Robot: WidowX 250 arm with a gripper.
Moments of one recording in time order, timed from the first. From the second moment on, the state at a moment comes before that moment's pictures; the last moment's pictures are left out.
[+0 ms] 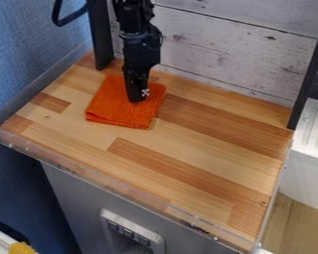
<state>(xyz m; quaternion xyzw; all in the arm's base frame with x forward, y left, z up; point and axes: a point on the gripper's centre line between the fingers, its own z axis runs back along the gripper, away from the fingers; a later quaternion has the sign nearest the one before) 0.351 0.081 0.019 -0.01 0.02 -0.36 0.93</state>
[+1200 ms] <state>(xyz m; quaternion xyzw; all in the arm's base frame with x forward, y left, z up) 0.321 0.124 0.008 0.02 -0.01 -0.12 0.99</state>
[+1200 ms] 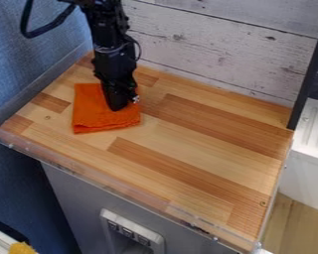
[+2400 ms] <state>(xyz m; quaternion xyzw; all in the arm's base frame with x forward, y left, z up) 0.291 0.066 0.086 -0.01 0.01 0.02 1.00</state>
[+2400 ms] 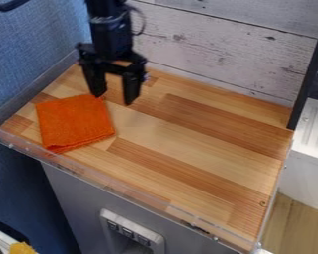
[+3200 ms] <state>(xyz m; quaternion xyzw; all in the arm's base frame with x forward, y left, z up) 0.294 -0.047 0.129 0.01 -0.01 0.01 1.00</state>
